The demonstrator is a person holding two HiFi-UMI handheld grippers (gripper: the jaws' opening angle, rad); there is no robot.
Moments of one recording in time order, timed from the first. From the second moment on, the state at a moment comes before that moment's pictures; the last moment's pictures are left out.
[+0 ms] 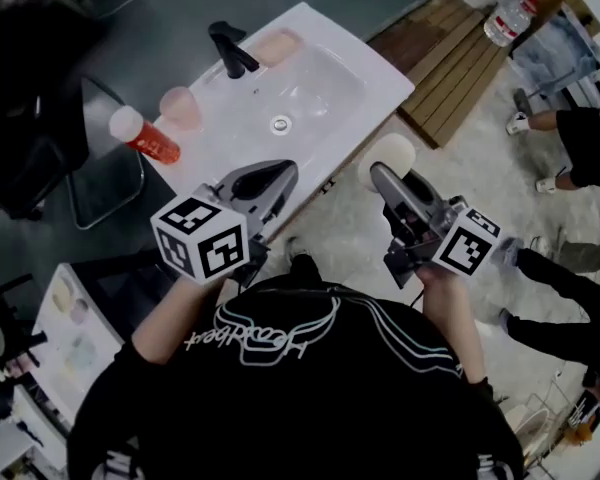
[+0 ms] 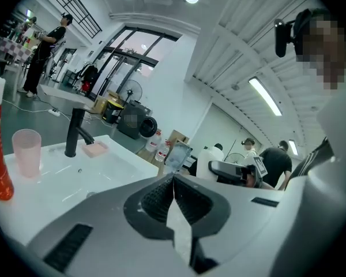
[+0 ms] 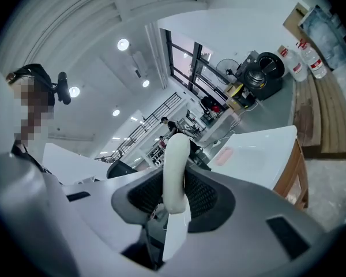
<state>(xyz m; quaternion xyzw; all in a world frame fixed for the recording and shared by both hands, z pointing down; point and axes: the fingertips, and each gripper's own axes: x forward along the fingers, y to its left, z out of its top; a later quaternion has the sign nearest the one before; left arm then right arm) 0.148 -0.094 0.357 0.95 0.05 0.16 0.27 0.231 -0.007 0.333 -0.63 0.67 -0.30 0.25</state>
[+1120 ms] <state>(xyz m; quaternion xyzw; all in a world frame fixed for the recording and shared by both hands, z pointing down) 0.197 -0.222 0.414 0.93 -0.14 0.14 0.32 0.340 -0.200 0.396 -0.53 0.76 -0.35 0.12</state>
